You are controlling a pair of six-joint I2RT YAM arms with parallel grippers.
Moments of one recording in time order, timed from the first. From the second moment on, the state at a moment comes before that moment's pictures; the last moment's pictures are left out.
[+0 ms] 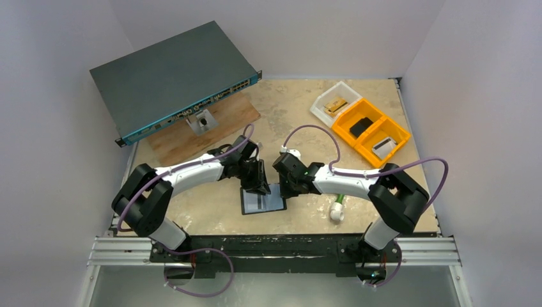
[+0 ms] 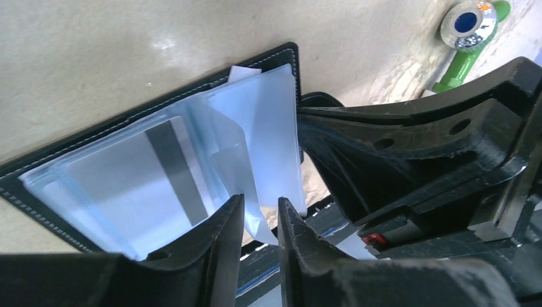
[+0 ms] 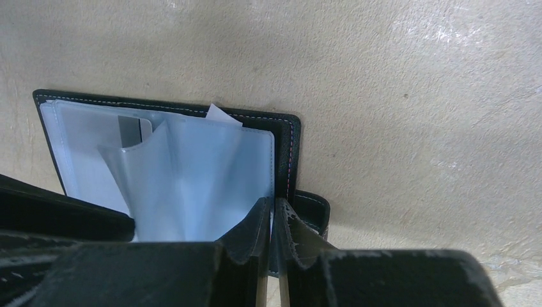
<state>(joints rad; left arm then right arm) -0.68 1.54 0.88 -0.41 0.37 -0.81 0.92 1.62 0.88 -0.34 0.14 0.78</state>
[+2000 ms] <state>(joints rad) -0.57 1.42 0.74 -0.46 0.25 -0.75 0.93 1.71 0.88 -0.04 -0.12 0.83</state>
